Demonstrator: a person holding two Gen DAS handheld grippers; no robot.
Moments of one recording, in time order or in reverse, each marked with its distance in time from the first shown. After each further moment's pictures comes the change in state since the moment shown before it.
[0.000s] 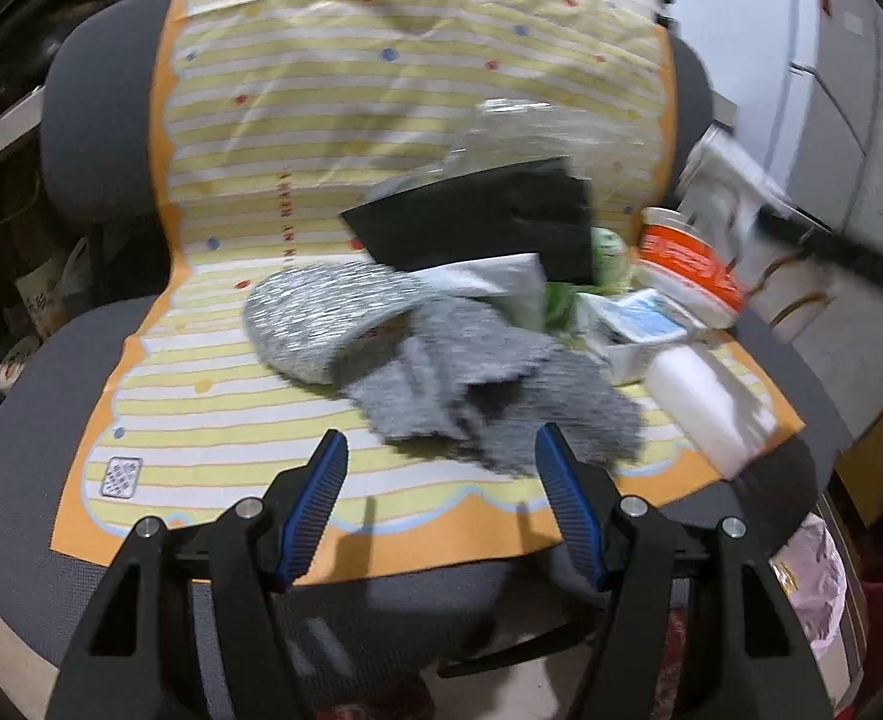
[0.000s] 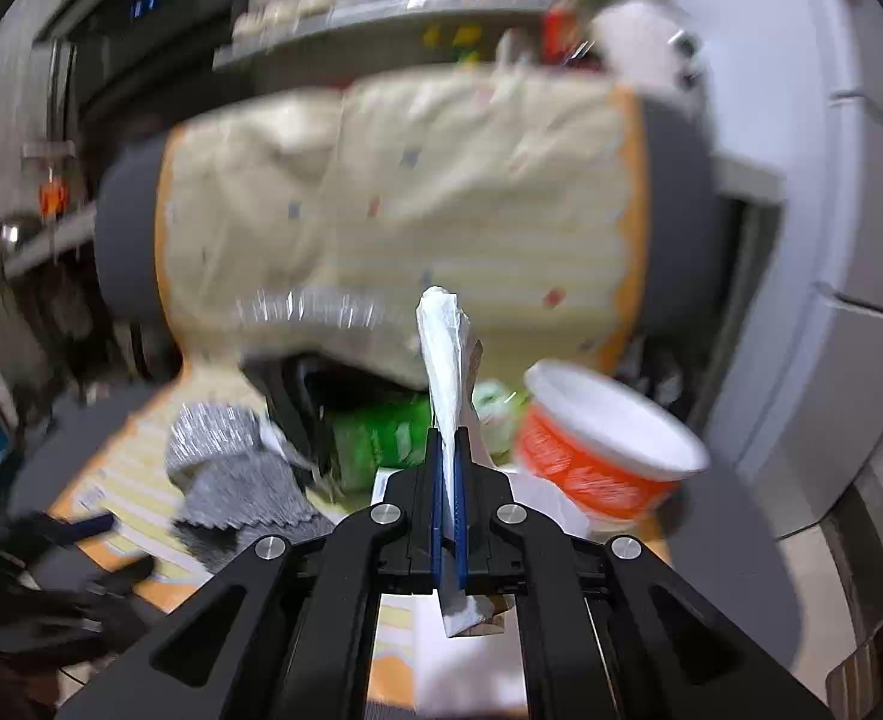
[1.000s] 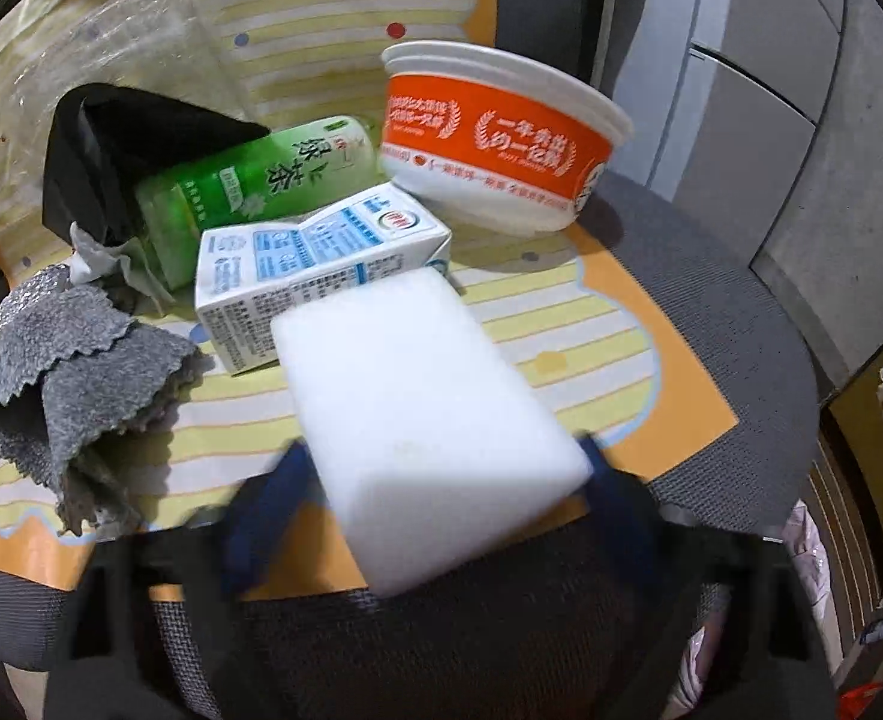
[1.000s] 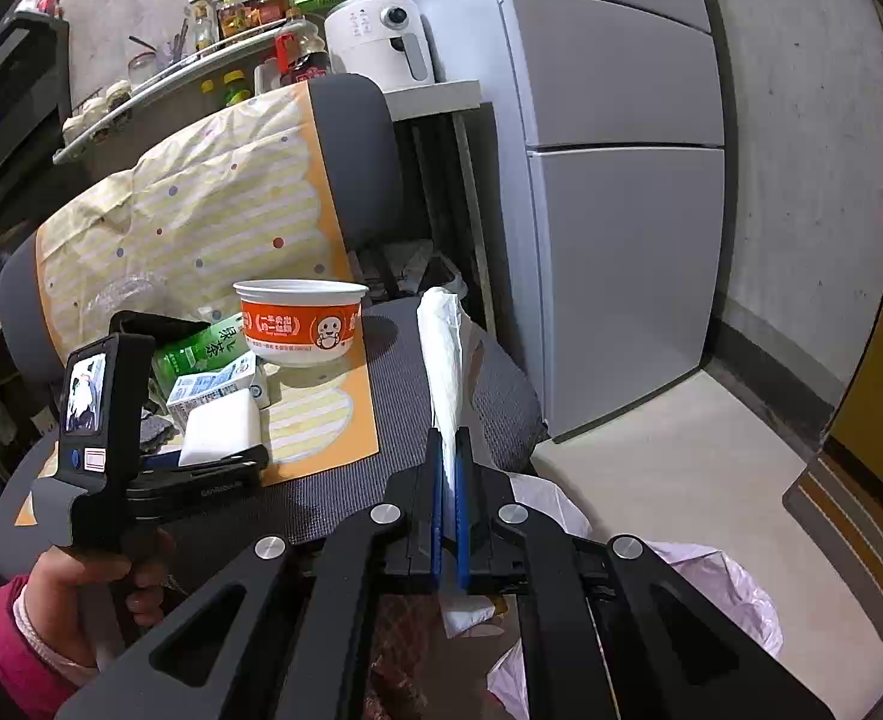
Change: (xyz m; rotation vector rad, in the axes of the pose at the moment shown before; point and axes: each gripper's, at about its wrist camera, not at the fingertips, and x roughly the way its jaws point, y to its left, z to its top) left arm 0.103 -0.198 0.000 0.096 0.196 -0.025; right arm -0.124 -0.141 -0.130 0.316 0.044 -0.256
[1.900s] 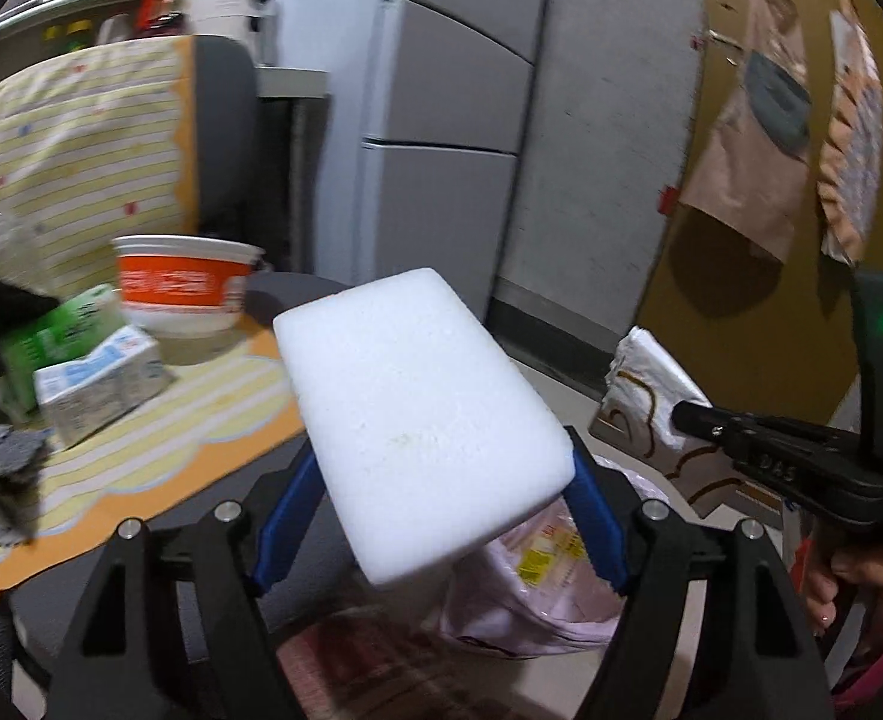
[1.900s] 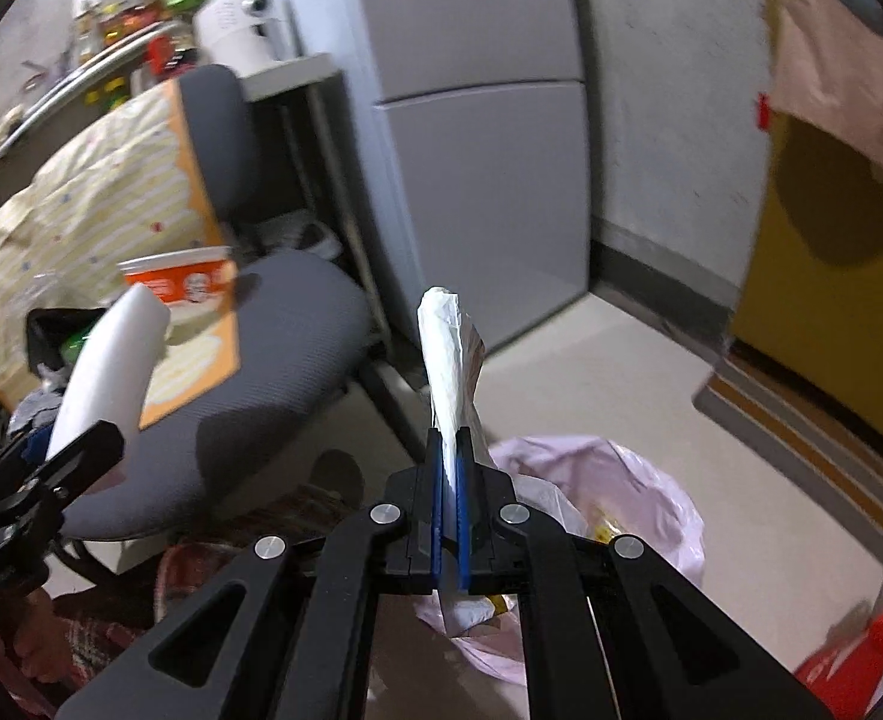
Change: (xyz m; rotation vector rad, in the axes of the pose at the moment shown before) left arm -0.111 -0.077 -0.078 0.355 -0.285 -0.506; right arm -0.039 -0.063 -0.058 0.175 0.084 -0.242
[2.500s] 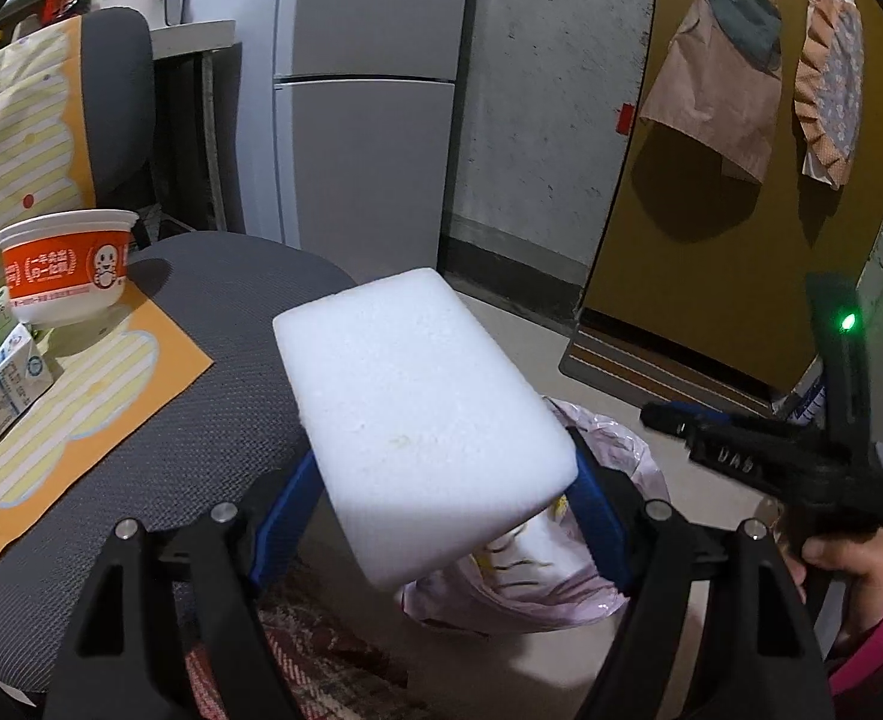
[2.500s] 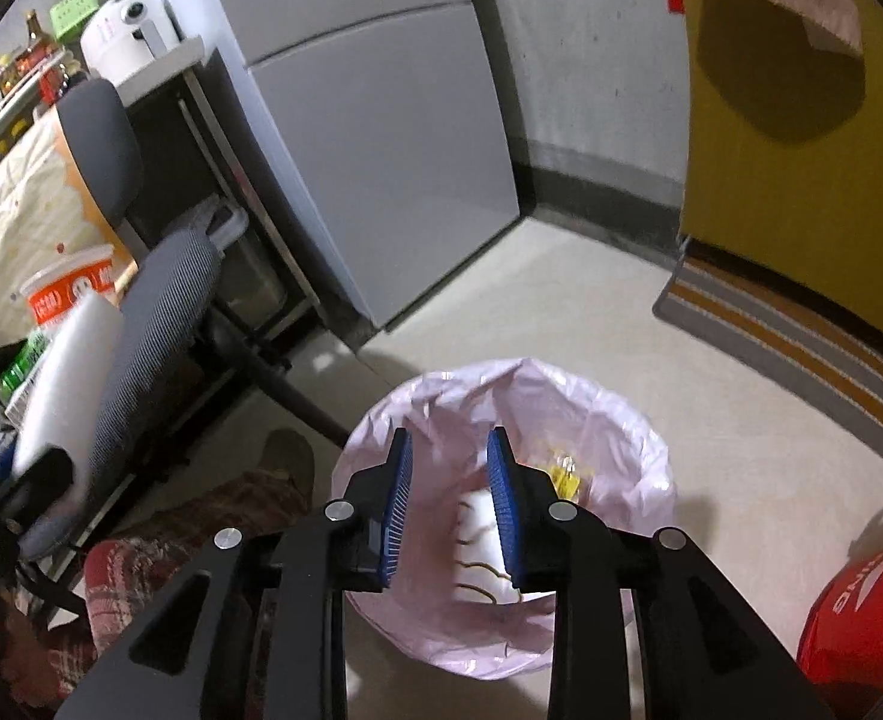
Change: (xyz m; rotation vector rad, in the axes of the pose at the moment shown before) left arm 0.058 -0.046 -0.010 0.091 0.137 -0.062; right arm 0.042 -0.075 -0.026 0.172 0.090 -0.057
